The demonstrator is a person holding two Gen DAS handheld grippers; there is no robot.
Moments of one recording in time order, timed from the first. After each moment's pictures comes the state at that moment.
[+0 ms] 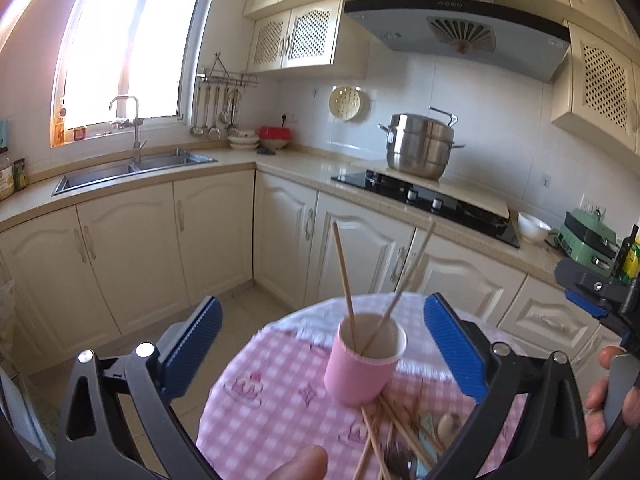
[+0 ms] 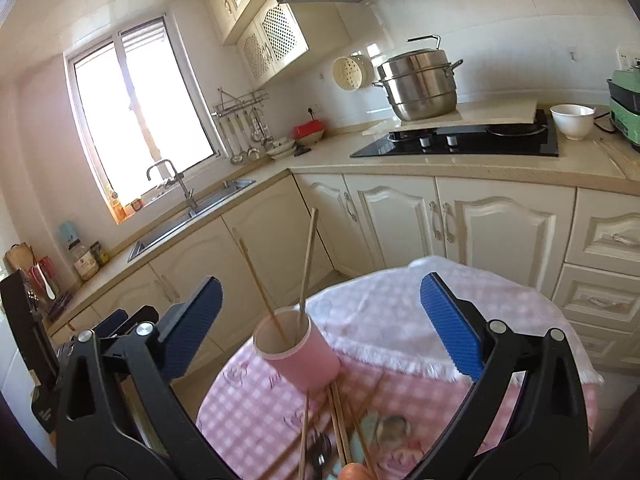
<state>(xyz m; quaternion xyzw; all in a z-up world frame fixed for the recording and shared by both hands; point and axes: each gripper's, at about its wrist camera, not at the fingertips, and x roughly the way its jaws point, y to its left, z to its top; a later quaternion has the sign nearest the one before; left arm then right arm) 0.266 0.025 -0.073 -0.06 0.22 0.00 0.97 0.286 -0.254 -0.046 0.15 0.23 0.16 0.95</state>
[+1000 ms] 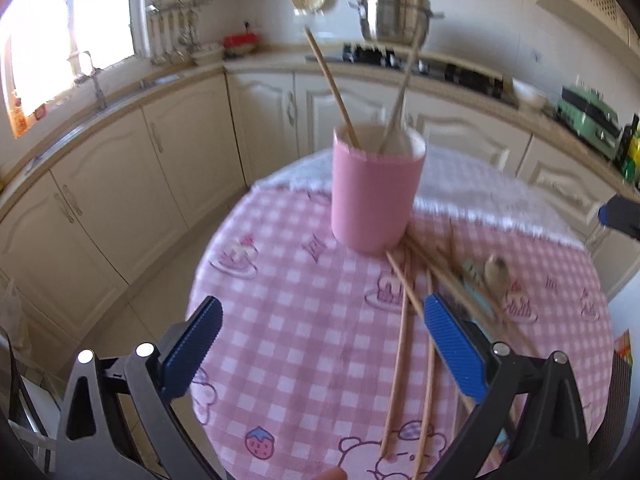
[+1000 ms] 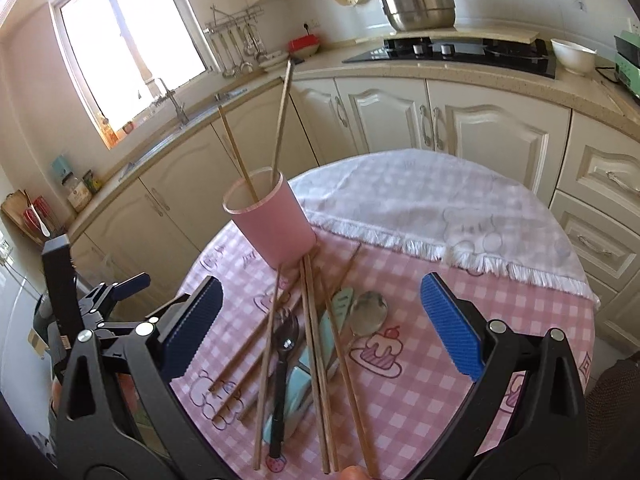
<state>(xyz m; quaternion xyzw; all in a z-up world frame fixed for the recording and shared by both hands) 0.272 0.012 -0.195 0.03 0.40 -0.04 0.92 0.260 -0.251 -0.128 0.10 0.38 0.17 0.90</state>
